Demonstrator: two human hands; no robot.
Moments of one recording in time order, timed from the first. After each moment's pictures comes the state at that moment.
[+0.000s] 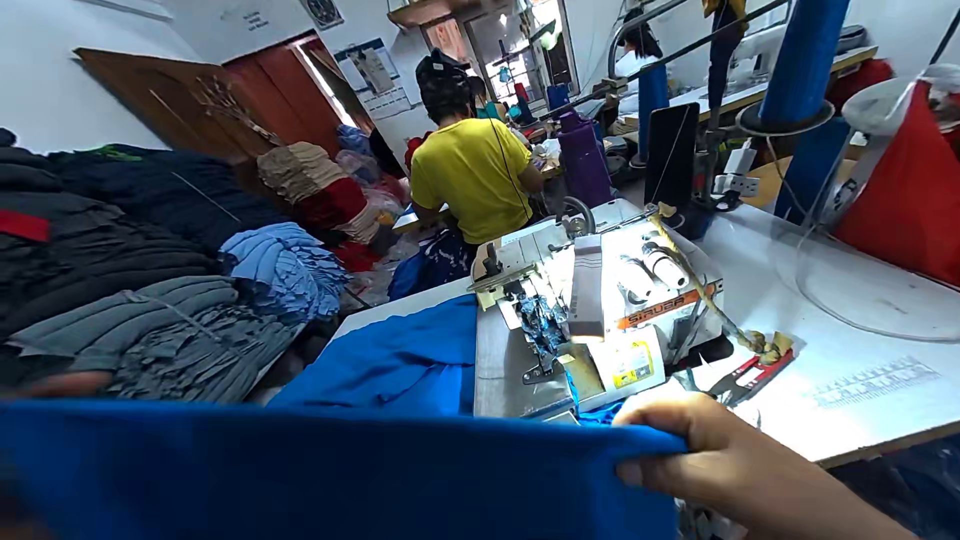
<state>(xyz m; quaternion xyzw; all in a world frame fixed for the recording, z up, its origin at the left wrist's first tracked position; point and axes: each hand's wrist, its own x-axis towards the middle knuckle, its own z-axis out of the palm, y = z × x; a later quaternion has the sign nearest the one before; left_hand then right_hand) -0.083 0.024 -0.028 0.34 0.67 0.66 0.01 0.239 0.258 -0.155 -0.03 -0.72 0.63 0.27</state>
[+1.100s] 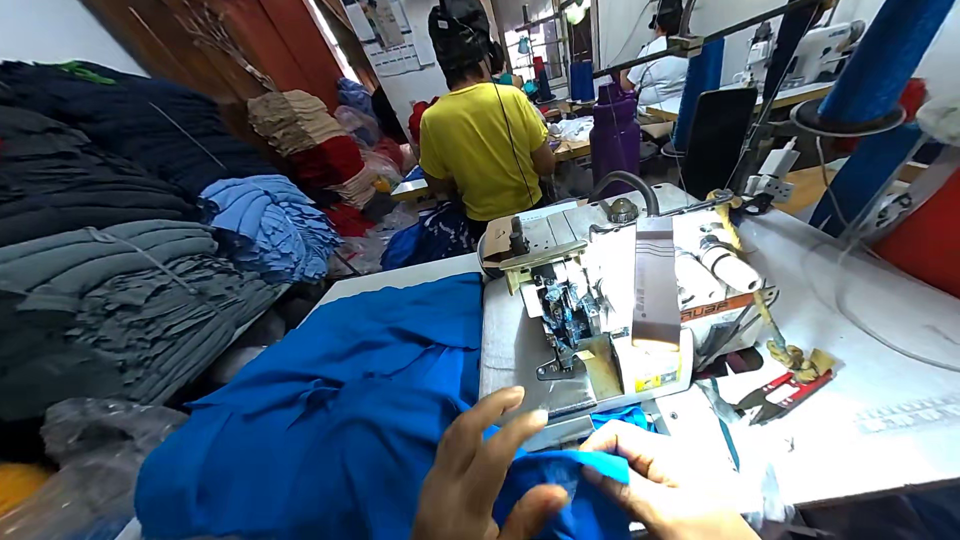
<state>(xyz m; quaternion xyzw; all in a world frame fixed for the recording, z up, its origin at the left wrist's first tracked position) 0.013 0.113 -0.178 0.68 0.60 0.40 -0.10 0.190 0.222 -0.189 -0.16 -0.68 0.65 0.31</state>
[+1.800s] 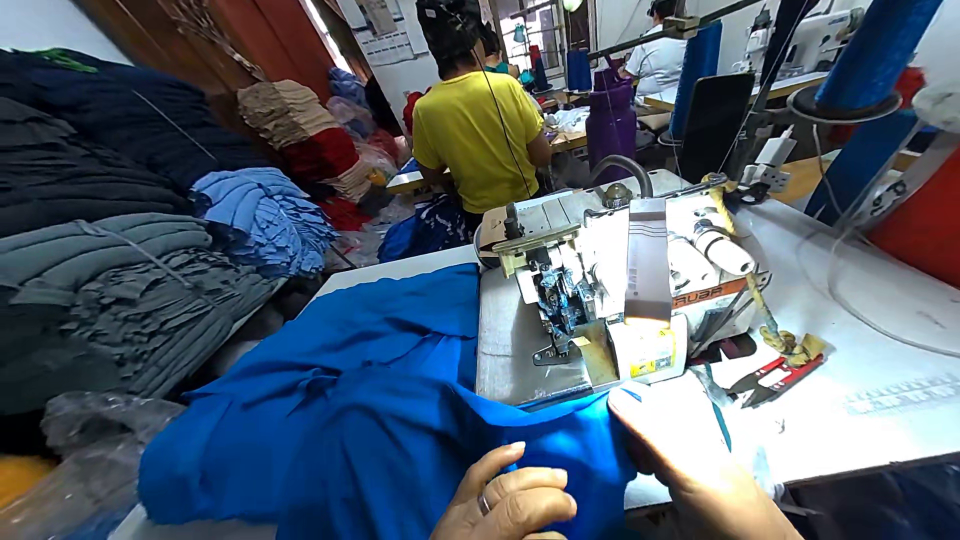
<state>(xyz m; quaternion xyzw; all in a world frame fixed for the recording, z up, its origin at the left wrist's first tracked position) 0.018 0.092 -0.189 0.81 0.48 0.34 -0.08 0.188 0.232 -0.188 -0.28 -0.59 0.69 0.31</state>
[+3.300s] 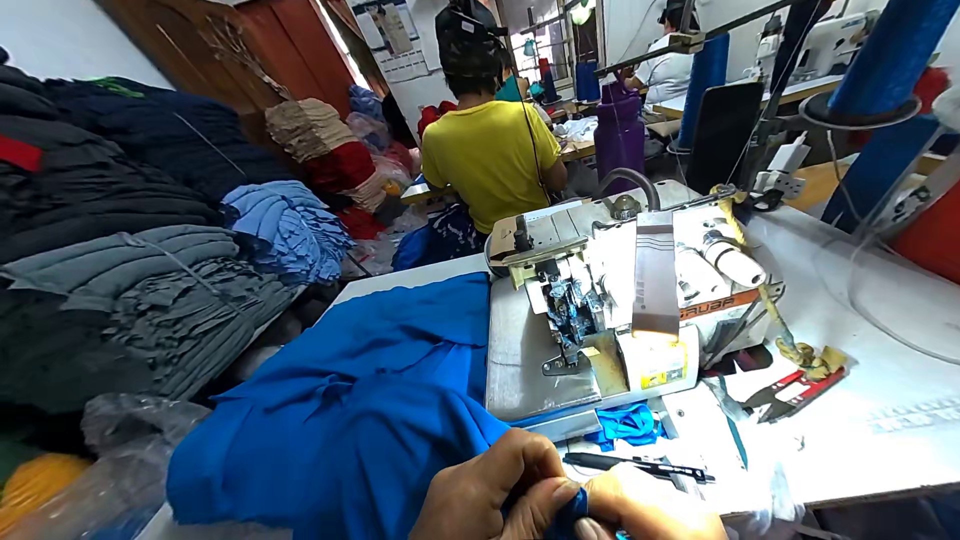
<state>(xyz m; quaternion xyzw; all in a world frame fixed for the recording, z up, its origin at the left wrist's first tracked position) 0.036 0.100 -0.131 0.66 0.63 0.39 0.13 0.191 0.185 -0.187 -0.11 -0.76 0.46 0.45</state>
